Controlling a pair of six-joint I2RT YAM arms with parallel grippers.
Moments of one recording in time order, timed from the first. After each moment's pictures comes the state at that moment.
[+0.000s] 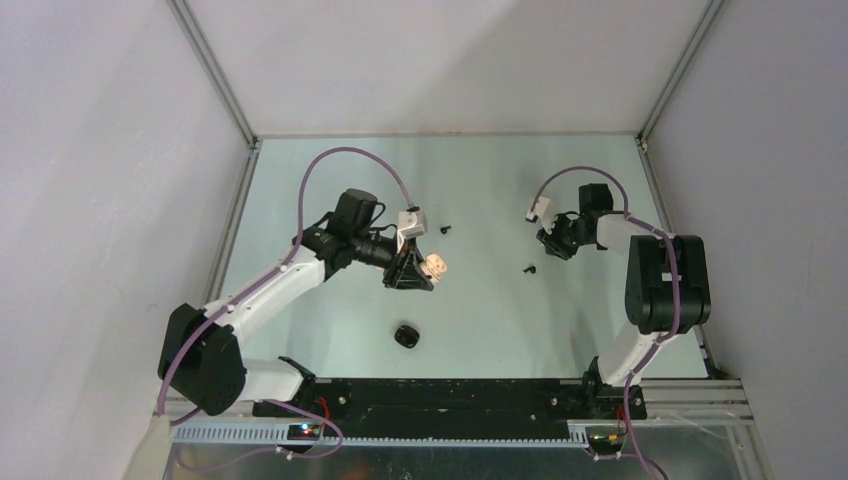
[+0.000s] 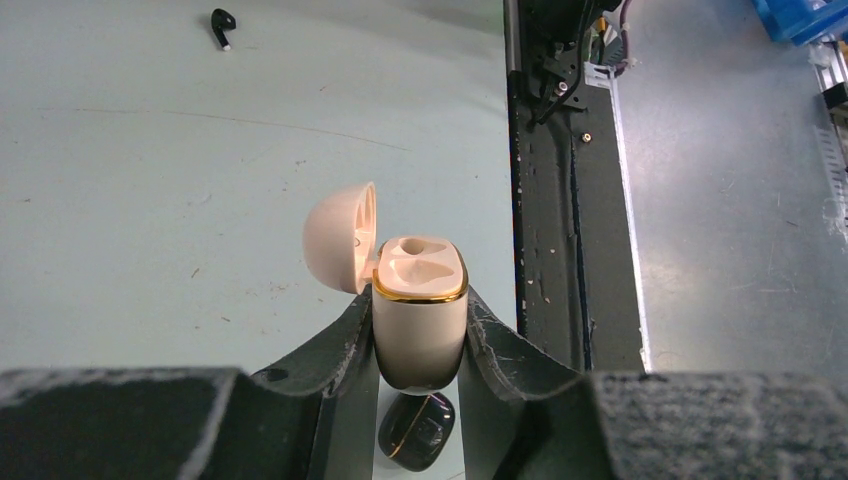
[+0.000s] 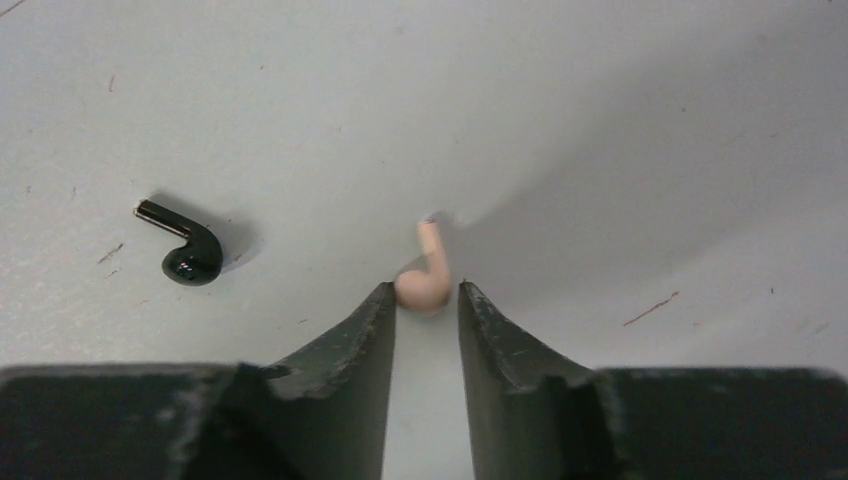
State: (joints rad) left arm -0.53 1.31 0.95 -0.40 1.02 0.34; right arm -0.01 1.73 0.98 -0.34 -0.48 -1.05
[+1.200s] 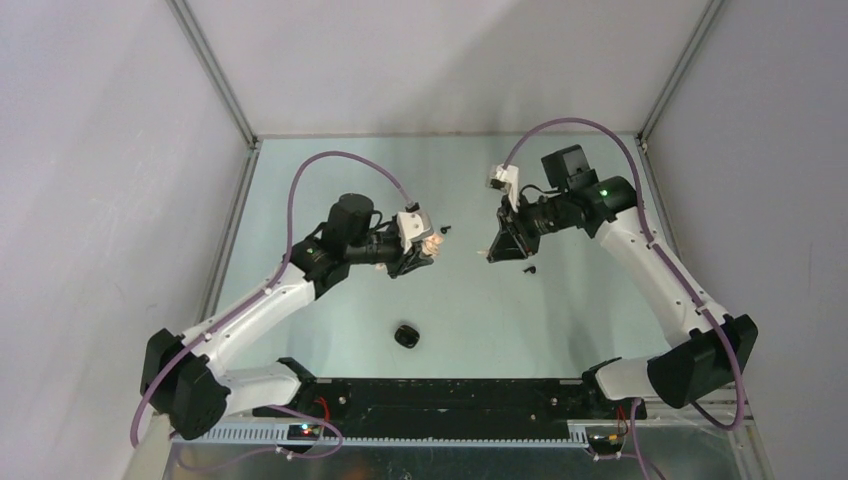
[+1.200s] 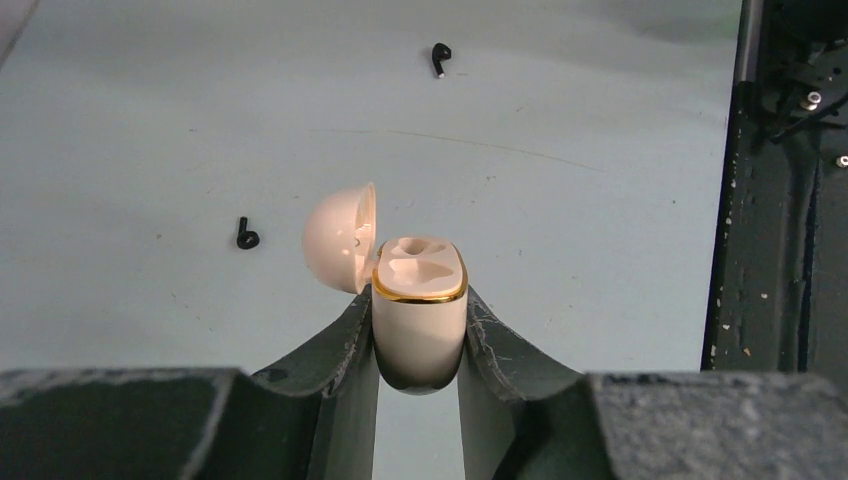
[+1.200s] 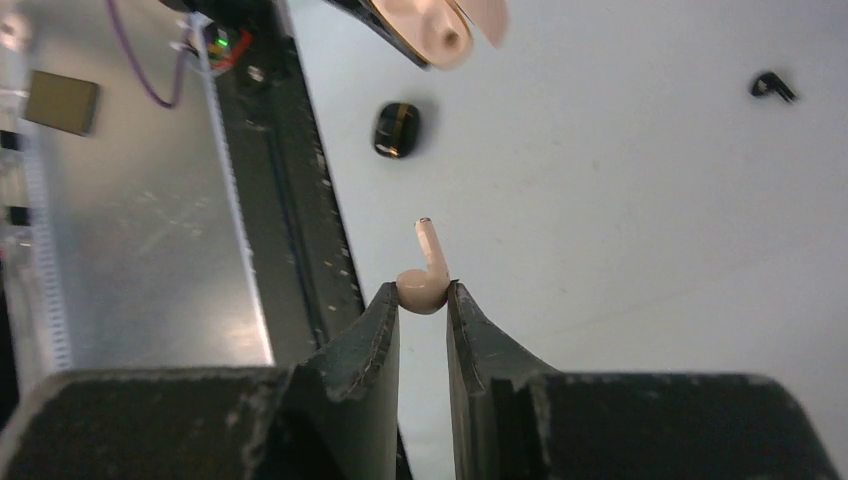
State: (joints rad) left arm -0.63 1.18 0.92 -0.24 0.58 0.38; right arm 0.39 1.36 1.40 -1.03 -0.82 -0.48
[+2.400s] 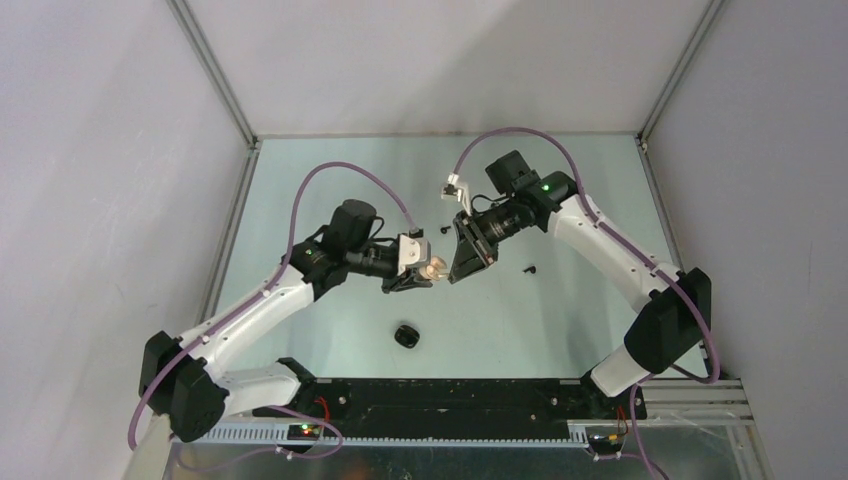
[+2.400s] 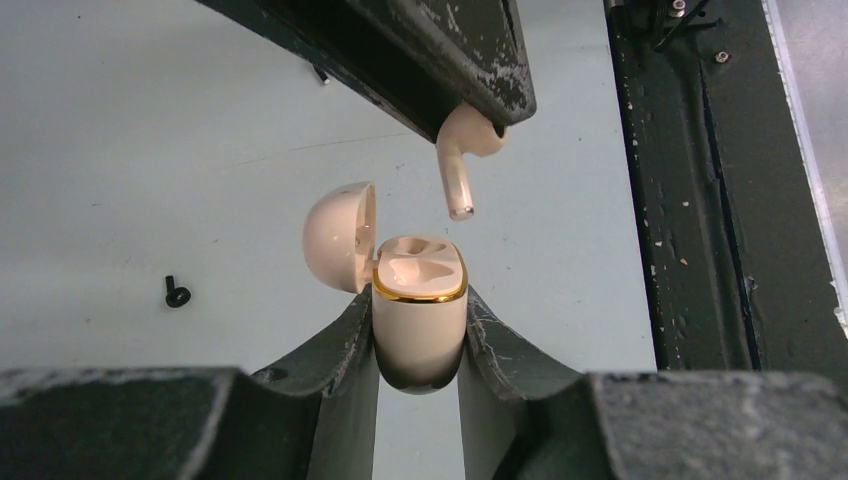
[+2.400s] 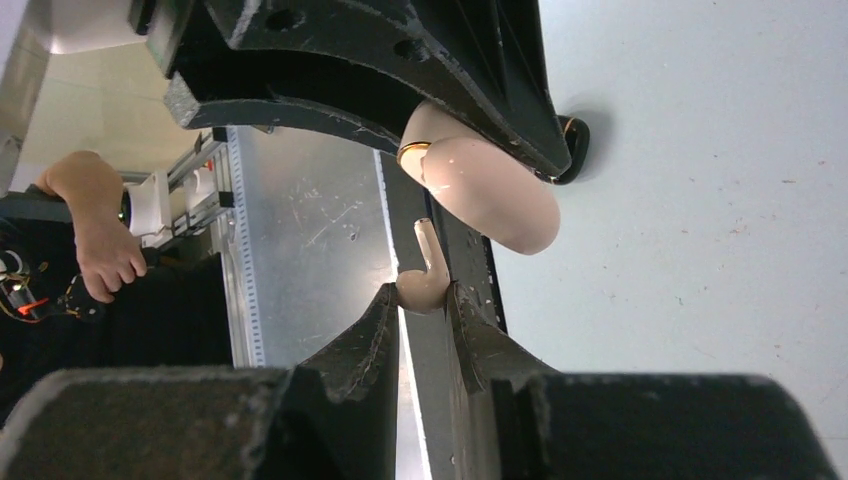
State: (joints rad) left arm -0.63 1.16 0.91 -0.40 0.79 0.63; right arm 0.59 1.56 1.49 -1.00 -1.00 -0.18
